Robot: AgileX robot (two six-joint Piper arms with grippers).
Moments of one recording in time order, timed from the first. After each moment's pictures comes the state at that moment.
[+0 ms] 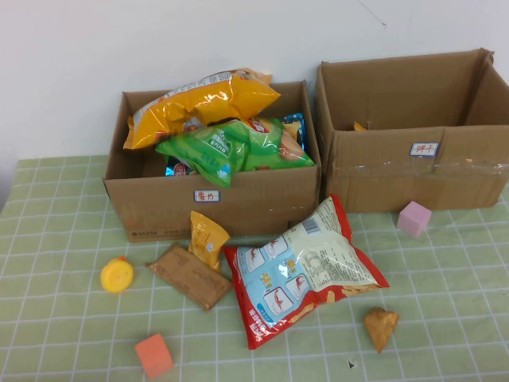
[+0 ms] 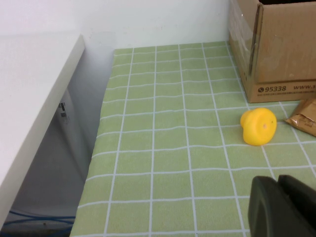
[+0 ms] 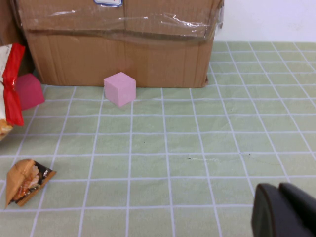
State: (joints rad) right arm 0.03 -0.01 0.02 -0.09 0.42 0.06; left arm 0.07 -0.01 0.02 0.03 0.36 -0.06
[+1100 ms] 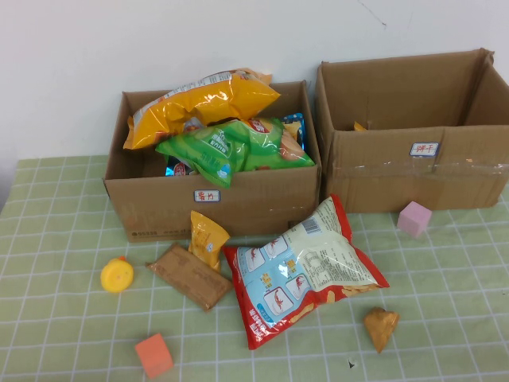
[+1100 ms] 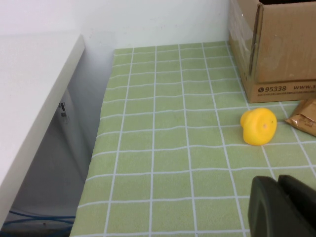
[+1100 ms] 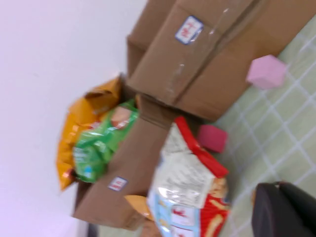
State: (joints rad) right arm 0.03 -0.01 0.03 0.67 0.37 0.37; left arm 0.07 -0.01 0.02 0.03 0.36 -0.06
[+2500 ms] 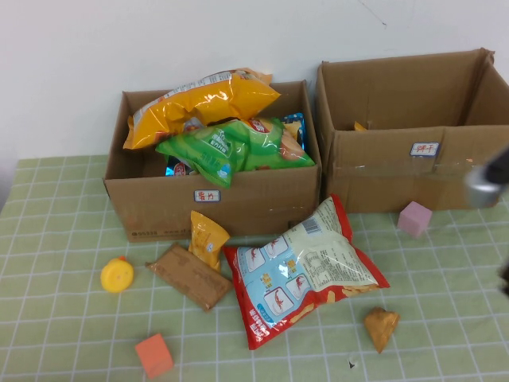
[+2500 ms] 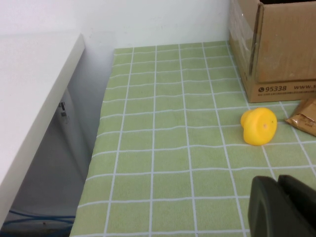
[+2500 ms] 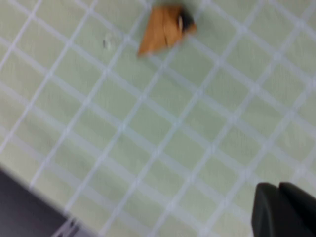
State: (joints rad) right arm 0.31 1.33 -1.06 0.07 1.11 -0.40; left arm 0.07 -0.01 0.02 0.03 0.36 -0.06
